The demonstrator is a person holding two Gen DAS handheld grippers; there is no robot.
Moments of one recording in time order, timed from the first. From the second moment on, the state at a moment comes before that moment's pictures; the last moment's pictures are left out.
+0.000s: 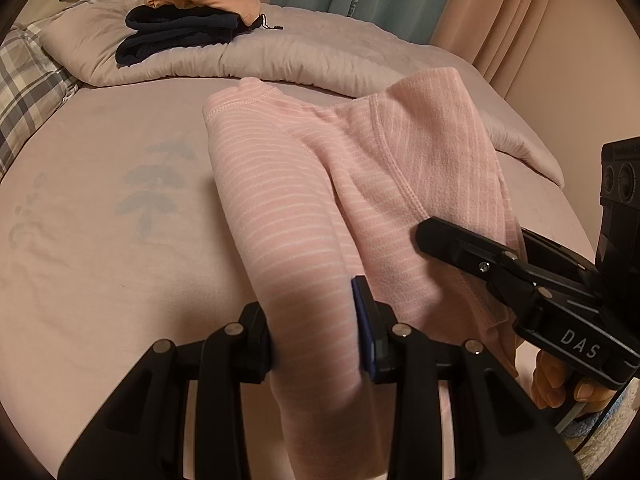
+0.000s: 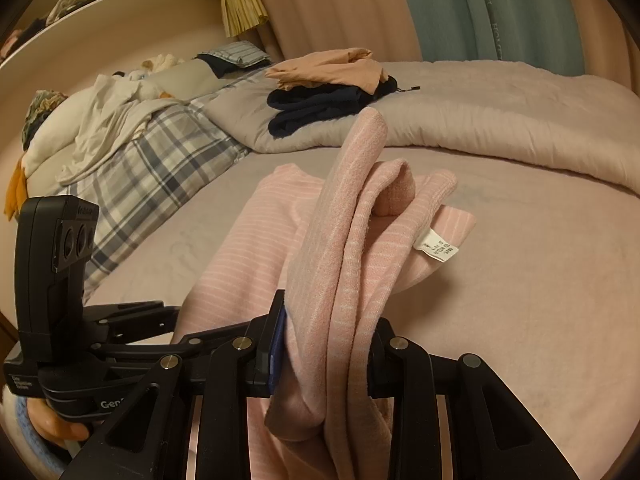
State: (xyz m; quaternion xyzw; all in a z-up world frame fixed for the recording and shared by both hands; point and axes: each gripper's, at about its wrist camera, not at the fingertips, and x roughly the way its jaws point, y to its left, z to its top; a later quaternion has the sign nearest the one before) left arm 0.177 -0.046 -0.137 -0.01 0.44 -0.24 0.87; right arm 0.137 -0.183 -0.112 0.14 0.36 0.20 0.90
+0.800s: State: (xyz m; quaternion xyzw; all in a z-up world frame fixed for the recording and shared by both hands) left arm 0.187 -0.044 -0.145 0.00 0.45 -0.24 0.86; right arm 0.139 -0.183 -0.116 0.14 0.37 0.20 0.90
